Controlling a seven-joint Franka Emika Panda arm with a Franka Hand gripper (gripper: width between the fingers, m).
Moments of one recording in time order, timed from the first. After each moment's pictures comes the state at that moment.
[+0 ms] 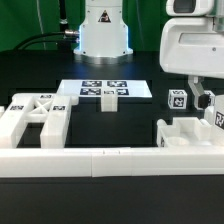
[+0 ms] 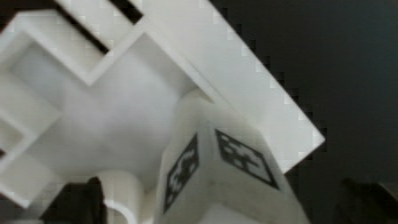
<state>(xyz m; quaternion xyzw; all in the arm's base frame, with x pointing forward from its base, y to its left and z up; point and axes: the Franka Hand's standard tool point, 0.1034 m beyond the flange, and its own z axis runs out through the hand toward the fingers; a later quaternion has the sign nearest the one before) 0.647 0.120 0.071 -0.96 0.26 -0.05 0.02</state>
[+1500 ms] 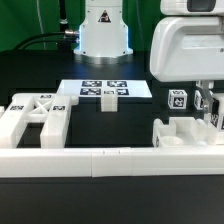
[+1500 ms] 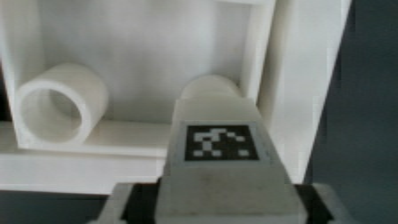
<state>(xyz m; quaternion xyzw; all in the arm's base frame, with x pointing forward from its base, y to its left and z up) 0.649 0.114 0.072 -1.00 0.00 -0.06 0.01</state>
